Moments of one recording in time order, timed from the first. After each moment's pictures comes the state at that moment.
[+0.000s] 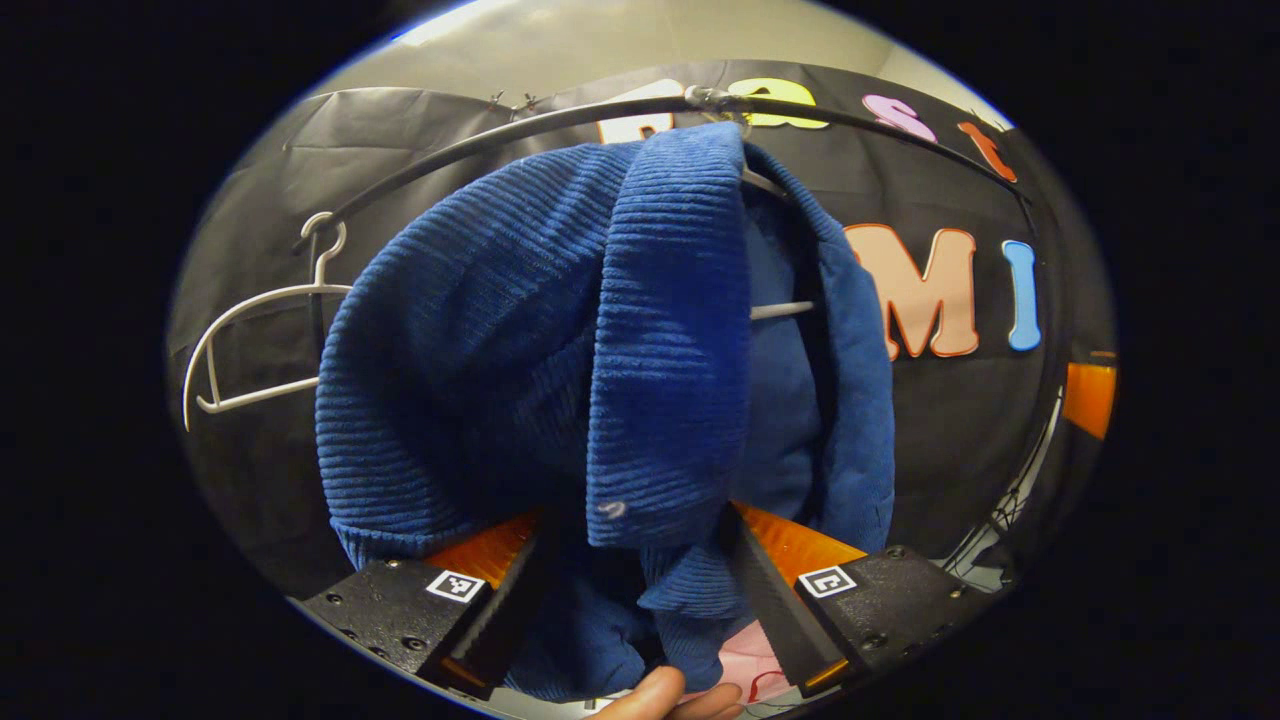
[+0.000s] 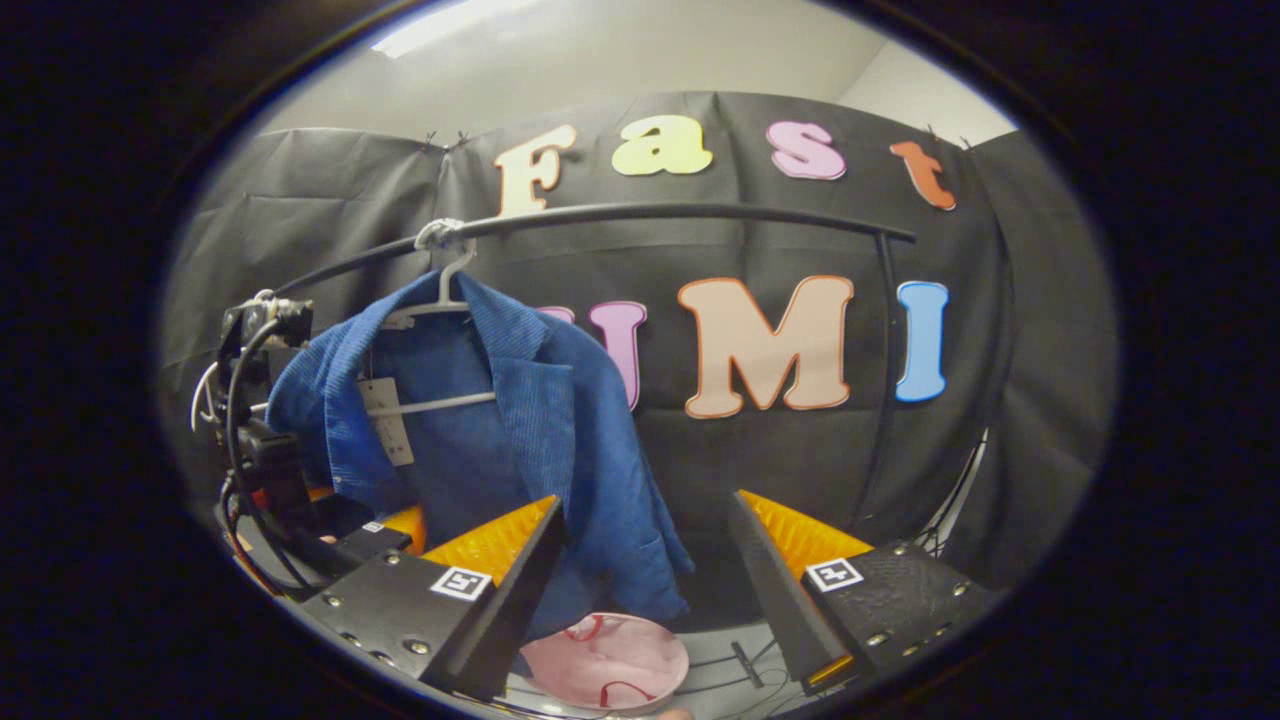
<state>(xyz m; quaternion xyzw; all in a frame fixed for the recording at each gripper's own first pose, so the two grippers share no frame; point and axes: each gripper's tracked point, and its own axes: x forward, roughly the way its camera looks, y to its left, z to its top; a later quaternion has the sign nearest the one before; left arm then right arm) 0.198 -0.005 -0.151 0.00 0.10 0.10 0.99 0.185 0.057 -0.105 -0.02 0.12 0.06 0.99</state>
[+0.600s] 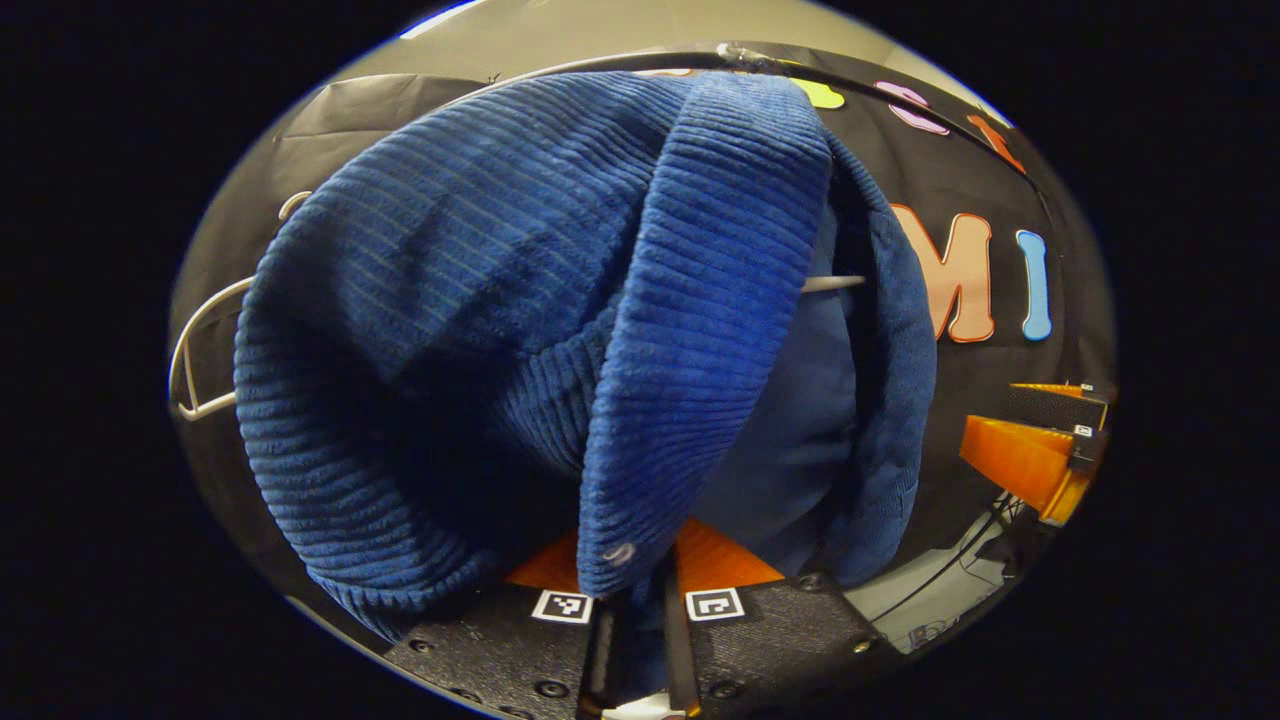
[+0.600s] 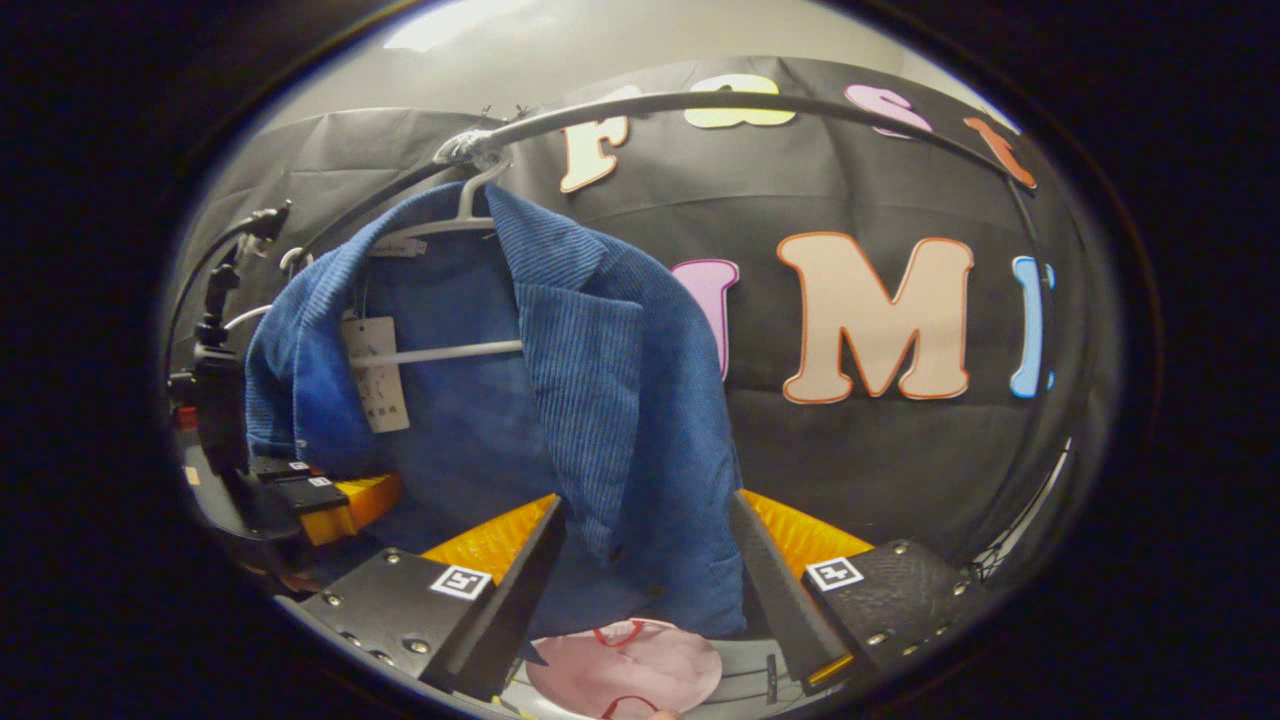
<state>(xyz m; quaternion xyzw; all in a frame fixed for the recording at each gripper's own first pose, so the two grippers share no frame) 0.211 0.018 -0.157 0.01 0.12 0.09 0.99 0.268 0.113 -0.159 -0.02 0.13 0.18 0.98</state>
